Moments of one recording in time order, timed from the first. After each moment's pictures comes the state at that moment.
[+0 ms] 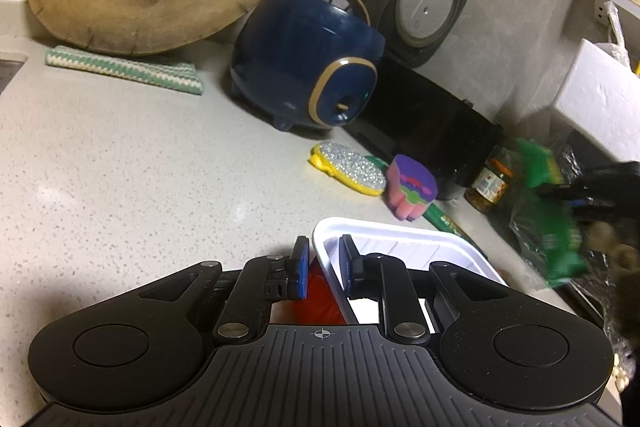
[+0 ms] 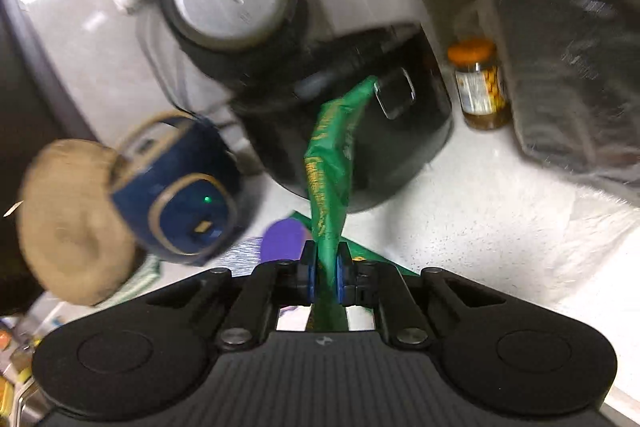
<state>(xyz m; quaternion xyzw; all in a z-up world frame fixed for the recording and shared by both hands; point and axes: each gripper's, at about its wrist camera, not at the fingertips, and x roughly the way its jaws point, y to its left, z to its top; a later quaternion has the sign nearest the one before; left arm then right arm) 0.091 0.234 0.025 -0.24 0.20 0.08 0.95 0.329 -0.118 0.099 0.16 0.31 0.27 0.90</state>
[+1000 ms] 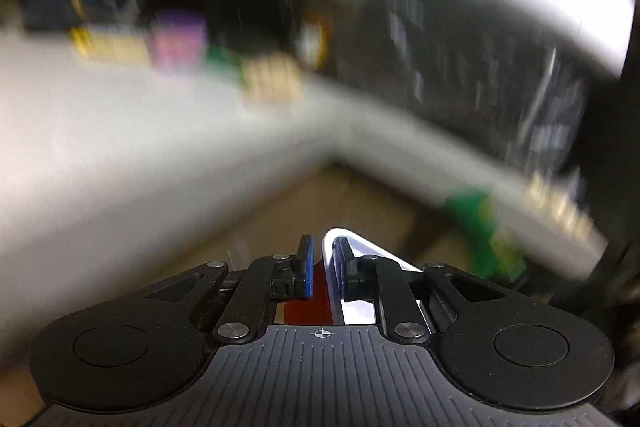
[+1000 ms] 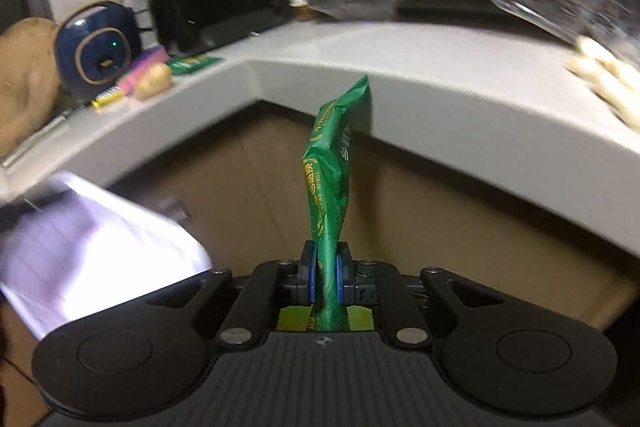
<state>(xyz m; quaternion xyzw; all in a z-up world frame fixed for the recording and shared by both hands) 0.100 0.037 -0.079 -0.12 0.27 -0.15 0.94 0.129 -0.314 -0.091 0.06 0.32 0.15 0.93</state>
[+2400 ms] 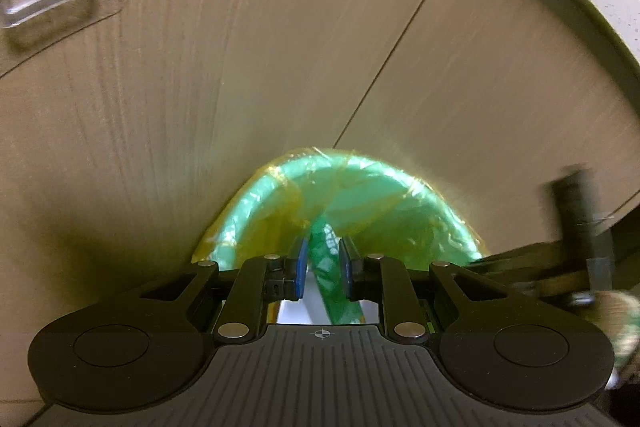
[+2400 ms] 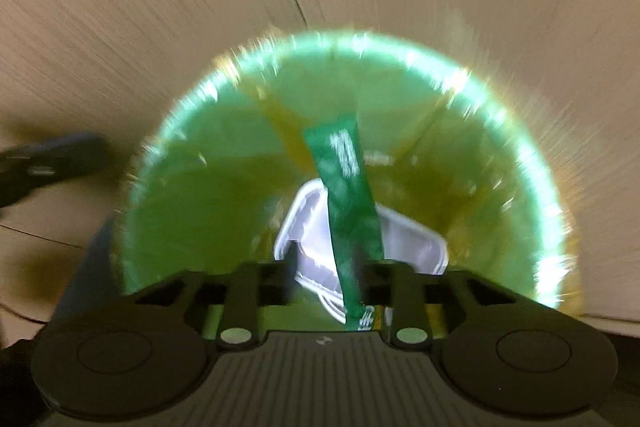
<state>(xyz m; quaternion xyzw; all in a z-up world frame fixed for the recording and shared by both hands) 0.150 0.039 -0.229 -0.12 0.45 -0.13 0.87 0.226 -0.231 -0.330 -0.01 0.60 0.21 0.78</state>
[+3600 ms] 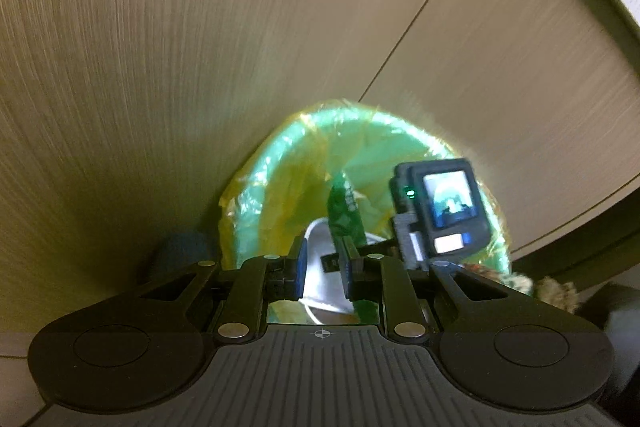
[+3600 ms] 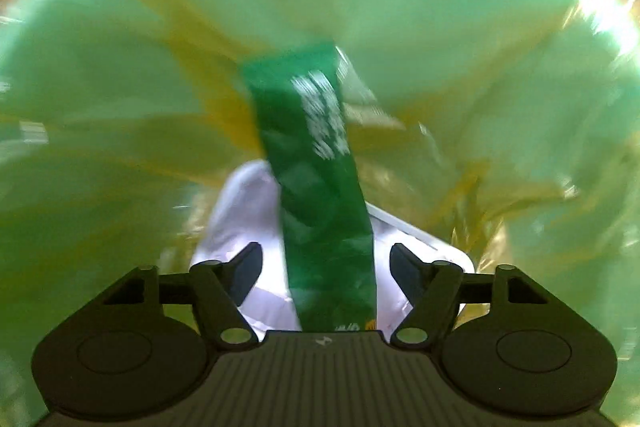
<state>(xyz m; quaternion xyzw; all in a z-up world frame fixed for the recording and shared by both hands) 0.131 0.055 -0.255 -0.13 0.49 -0.12 0.85 0.246 -0.180 -0.445 -0.07 0.63 0.11 0.76</state>
